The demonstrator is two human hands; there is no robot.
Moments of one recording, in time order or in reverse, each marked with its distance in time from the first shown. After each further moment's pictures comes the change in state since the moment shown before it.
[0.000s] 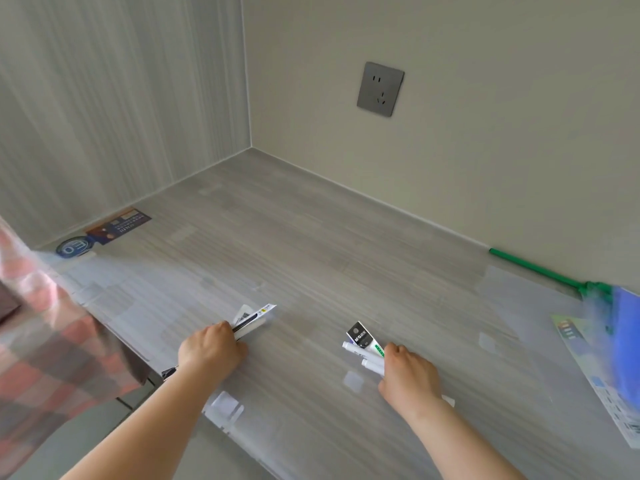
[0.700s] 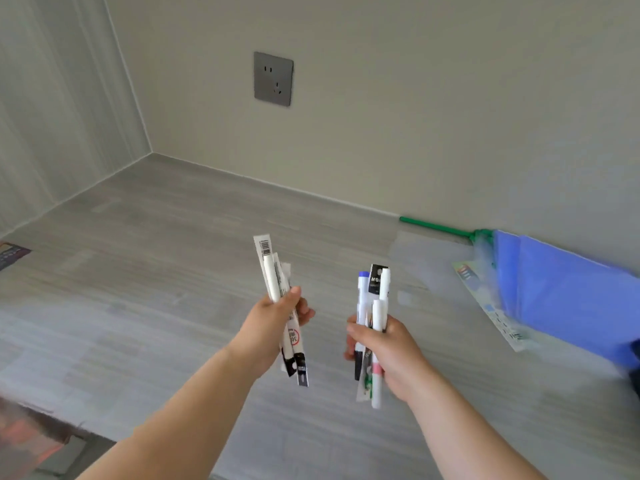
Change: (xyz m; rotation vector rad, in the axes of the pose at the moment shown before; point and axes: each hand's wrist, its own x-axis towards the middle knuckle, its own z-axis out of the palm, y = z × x) left_hand -0.068 0.138 -0.023 -1.554 -0.490 0.397; right_hand -0.062 0.040 -0.041 1.608 0.081 0.271
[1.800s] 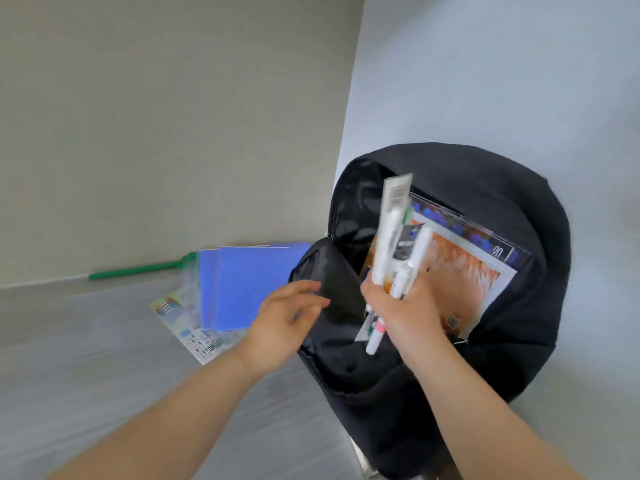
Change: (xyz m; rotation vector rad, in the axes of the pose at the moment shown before) left_hand -0.067 -0.089 0.448 0.809 -0.765 0.739; right_hand -0.199 -0.026 -0.402 -0.027 0.898 -0.427
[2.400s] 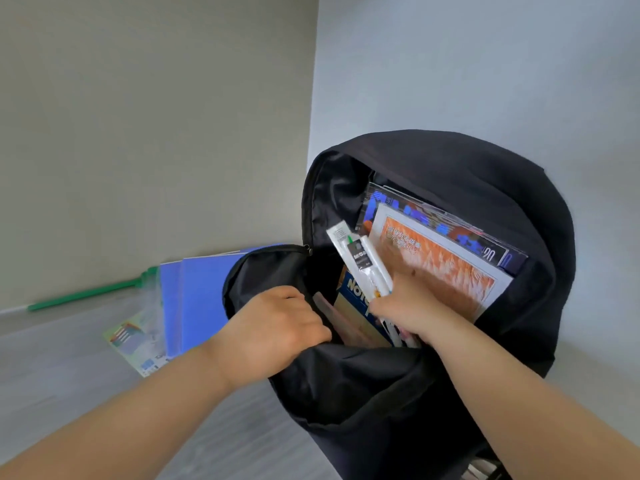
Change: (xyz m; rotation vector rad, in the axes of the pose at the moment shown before) left_hand 0.047 0.013 -0.007 0.700 -0.256 0.862; right_hand 0.081 0.035 -0.035 -0.631 -0.238 0.266
